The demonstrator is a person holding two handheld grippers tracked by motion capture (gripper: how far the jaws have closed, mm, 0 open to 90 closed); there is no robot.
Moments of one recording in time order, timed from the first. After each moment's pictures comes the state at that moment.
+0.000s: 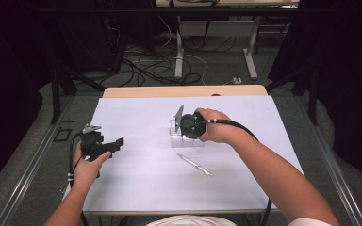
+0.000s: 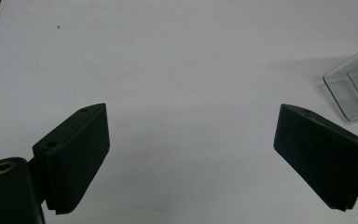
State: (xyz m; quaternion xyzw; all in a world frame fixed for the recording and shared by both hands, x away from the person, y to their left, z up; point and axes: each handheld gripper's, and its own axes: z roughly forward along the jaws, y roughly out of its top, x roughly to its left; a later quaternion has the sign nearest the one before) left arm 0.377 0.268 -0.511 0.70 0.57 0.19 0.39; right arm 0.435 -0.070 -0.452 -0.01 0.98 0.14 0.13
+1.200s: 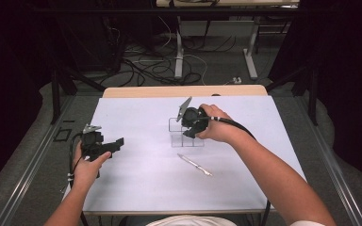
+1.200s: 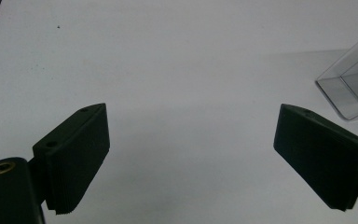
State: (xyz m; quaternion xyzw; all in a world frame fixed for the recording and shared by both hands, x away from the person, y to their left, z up) left arm 0.377 0.268 -0.511 0.70 0.57 0.19 0.39; right arm 0.440 -0.079 -0.444 0.11 0.96 0.22 0.14
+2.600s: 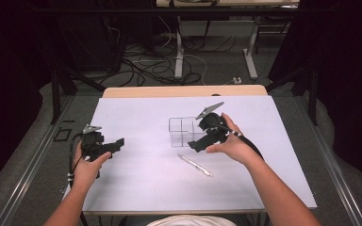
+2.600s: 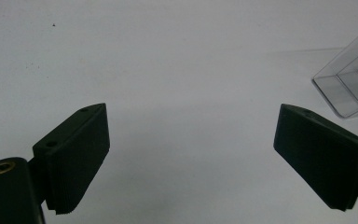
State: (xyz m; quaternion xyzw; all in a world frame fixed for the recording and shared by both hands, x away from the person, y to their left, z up) left arm 0.376 0.269 -0.511 0.70 0.57 0.18 0.39; right arm 0.395 -0.125 -0.445 0.33 0.88 0.32 0.11
